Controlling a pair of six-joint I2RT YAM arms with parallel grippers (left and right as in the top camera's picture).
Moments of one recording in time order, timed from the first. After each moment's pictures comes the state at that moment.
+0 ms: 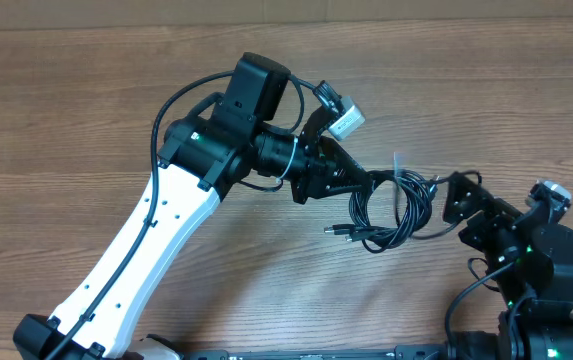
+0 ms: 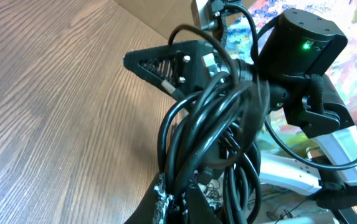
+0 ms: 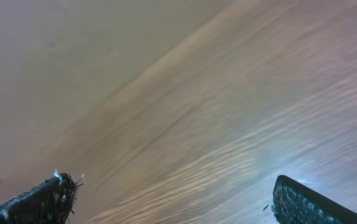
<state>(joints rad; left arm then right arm) -0.54 1.55 1.57 -0.87 1.08 0.08 -0.06 0.51 0.67 -0.62 -0.07 0.62</state>
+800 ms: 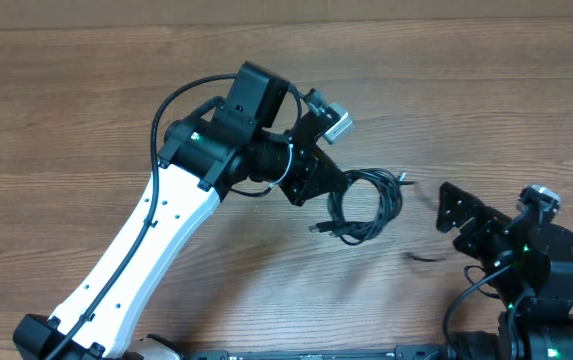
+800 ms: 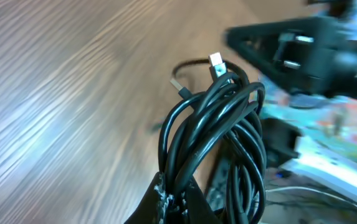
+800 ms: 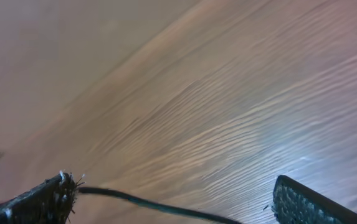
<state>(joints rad) -0.54 1.55 1.57 -1.02 0.73 0.07 -0.06 0.51 0.67 -0.68 -0.20 0.56</state>
